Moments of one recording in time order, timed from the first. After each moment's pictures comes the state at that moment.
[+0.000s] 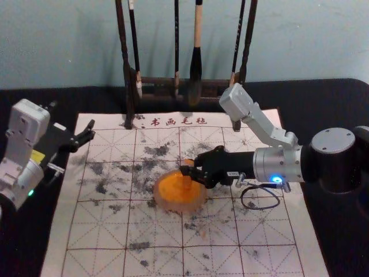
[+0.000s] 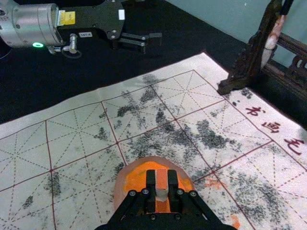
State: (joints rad) left arm -0.20 0.60 0.45 -1.41 -0.25 -0.12 0.03; right arm 0.53 0.48 -0.72 -1.32 0.44 0.33 0.69
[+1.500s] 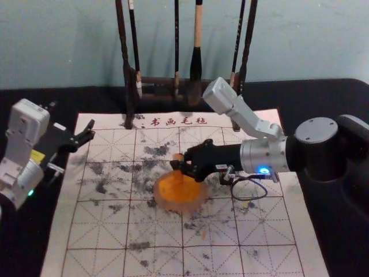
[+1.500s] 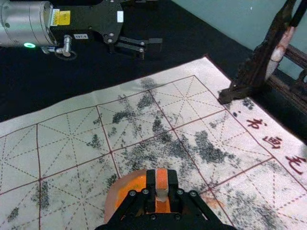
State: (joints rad) left arm -0.20 0.60 0.45 -1.41 -0.25 -0.12 0.03; right arm 0.61 0.43 -0.77 -1.25 0.41 0.33 0.70
